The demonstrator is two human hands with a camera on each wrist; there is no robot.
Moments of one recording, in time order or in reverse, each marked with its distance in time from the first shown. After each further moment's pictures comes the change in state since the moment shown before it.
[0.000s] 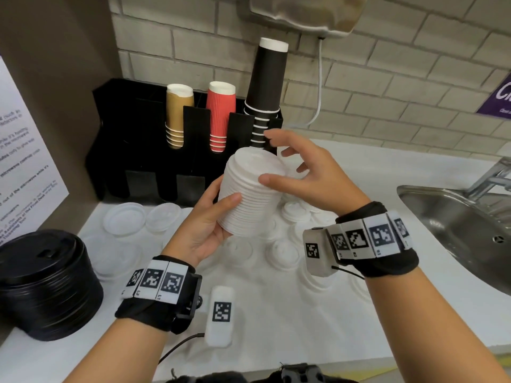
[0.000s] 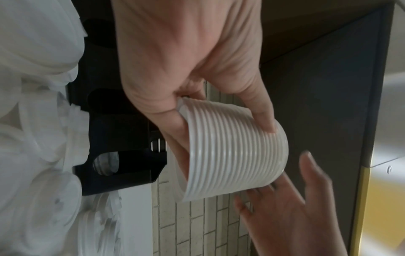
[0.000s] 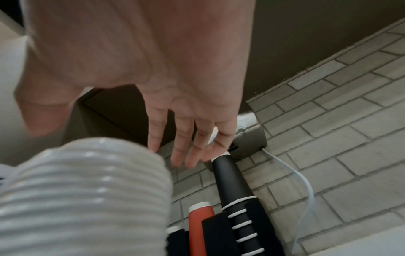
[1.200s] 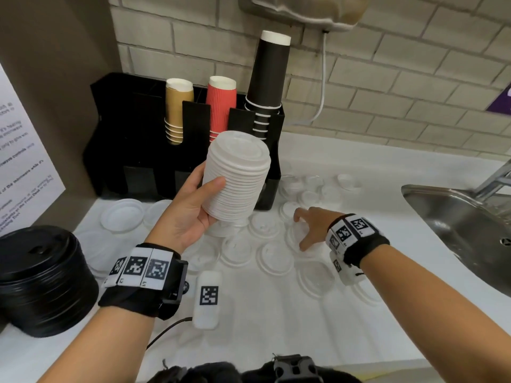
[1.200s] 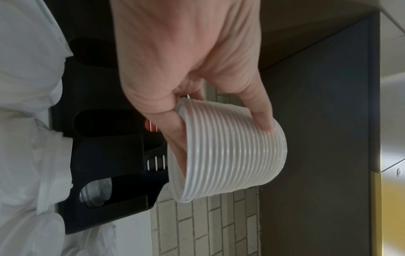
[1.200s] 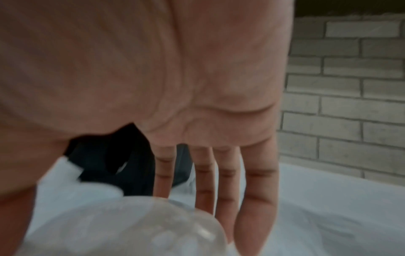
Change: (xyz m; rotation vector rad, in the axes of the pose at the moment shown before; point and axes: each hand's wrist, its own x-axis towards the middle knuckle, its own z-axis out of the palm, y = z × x) left_hand 0.007 0.018 -0.010 0.005 0.065 0.065; right_hand -0.010 0.149 0.032 -0.659 -0.763 0.588
